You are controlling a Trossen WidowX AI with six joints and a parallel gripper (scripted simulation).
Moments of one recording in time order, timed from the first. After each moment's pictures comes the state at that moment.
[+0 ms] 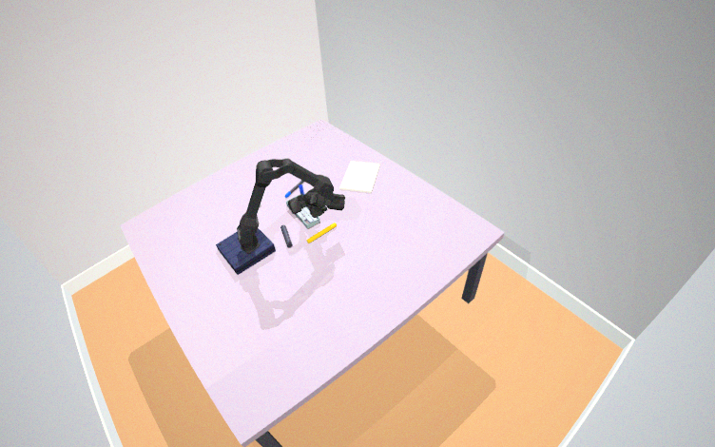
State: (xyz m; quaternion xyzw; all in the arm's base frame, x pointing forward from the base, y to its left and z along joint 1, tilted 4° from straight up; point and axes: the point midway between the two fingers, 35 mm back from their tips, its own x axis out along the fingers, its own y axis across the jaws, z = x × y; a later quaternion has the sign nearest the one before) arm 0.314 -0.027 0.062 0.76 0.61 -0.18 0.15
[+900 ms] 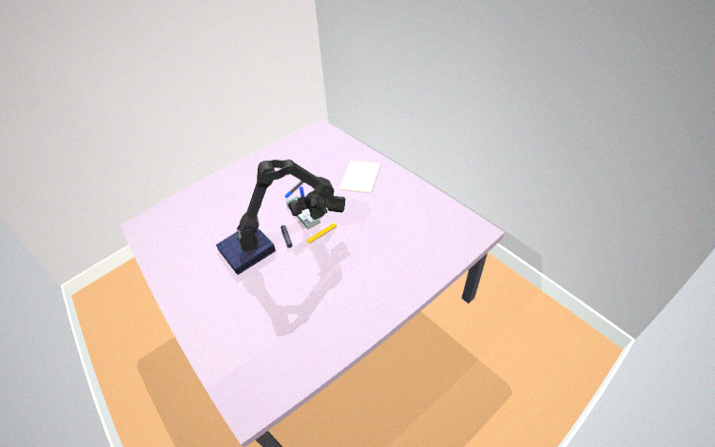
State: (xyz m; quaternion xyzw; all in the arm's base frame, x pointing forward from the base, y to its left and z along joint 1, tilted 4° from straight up) arm 0.313 -0.027 0.050 0.76 0.61 -0.18 0.15
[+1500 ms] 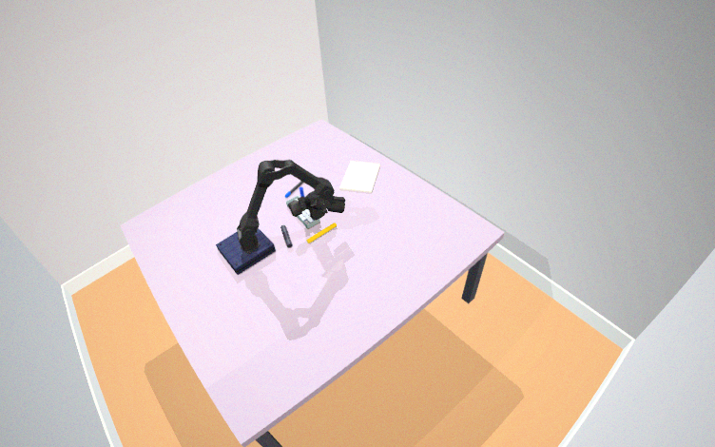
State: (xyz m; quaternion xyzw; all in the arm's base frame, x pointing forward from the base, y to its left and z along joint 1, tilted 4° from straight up) arm 0.313 -0.026 0.048 0.76 0.61 -0.18 0.15
